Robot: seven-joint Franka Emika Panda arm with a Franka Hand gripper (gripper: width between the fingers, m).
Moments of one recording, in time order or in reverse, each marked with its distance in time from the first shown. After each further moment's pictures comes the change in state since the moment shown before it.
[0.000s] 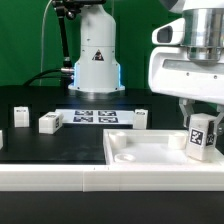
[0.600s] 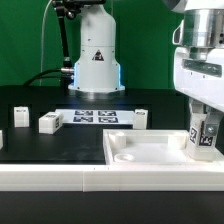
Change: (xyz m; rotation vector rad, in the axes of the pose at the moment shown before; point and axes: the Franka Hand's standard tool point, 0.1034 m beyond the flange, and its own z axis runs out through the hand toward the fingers) arm 0.000 0.001 0.000 -0.009 -0.008 0.519
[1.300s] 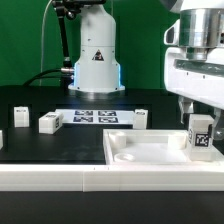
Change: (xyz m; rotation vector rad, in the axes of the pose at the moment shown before) arm 0.004 -0.002 -0.001 0.006 0.003 -0.341
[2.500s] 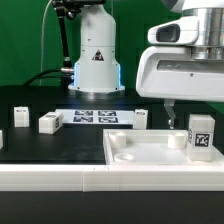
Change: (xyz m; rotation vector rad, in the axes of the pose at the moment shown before) arm -0.002 -0.003 -0.001 0.005 0.005 -0.979
